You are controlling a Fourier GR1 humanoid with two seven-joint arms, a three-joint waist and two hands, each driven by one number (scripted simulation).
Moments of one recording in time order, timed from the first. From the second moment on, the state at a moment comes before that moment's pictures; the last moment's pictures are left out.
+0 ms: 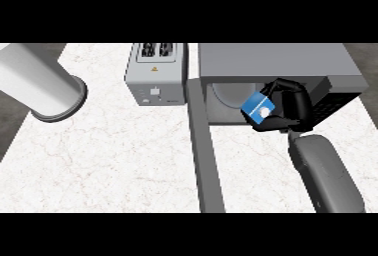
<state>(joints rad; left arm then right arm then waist) 0.58 0.03 0.24 -2.28 0.39 -0.33 -0.10 -0.50 -0.18 0.02 -1.03 -0.07 -0.10 -0.57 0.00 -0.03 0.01</state>
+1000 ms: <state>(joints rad) 0.47 0.06 0.20 -2.23 0.40 -0.36 -0.08 -0.45 -0.20 -0.01 -1.02 -0.01 -0.28 -0.81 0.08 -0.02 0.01</state>
